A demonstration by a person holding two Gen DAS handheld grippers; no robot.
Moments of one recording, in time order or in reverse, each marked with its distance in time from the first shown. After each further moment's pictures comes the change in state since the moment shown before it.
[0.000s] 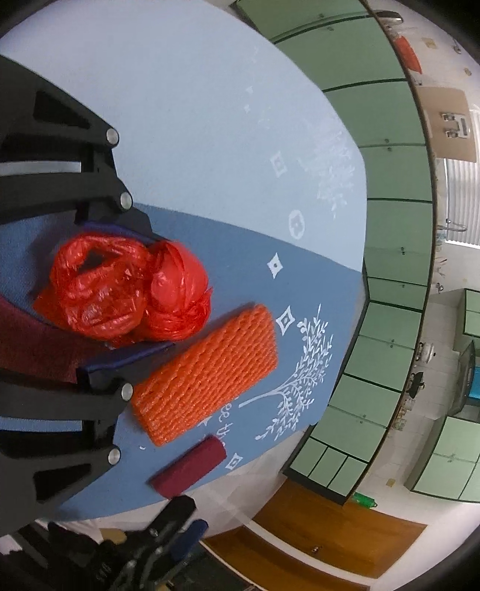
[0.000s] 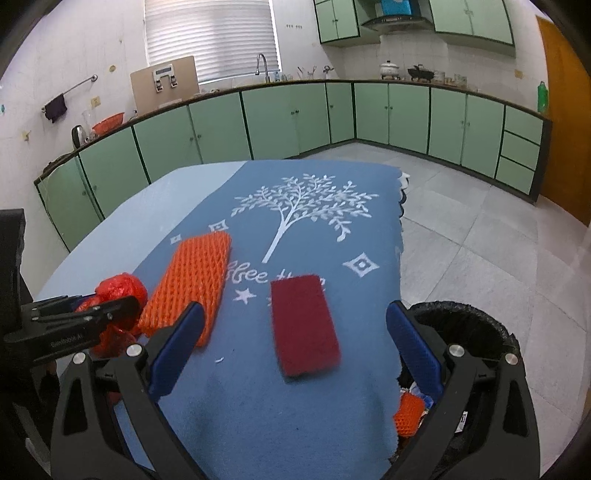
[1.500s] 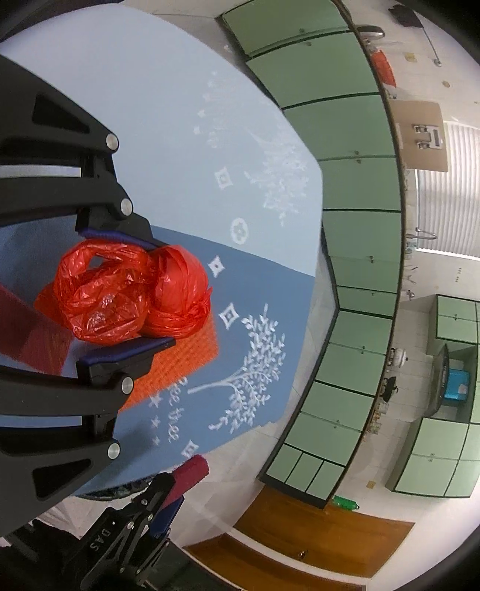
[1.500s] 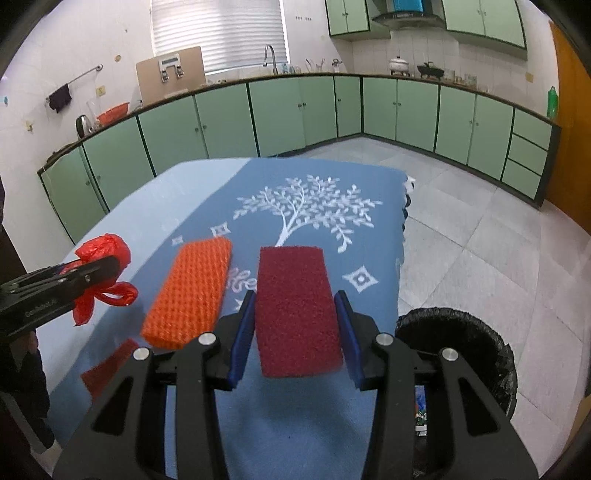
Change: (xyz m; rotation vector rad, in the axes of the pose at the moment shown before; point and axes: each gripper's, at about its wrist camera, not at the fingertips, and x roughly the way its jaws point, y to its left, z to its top) left arm -0.039 -0.021 0.027 0.012 -0.127 0.053; right arm -0.013 -0.004 0.026 -0.038 0.020 0.021
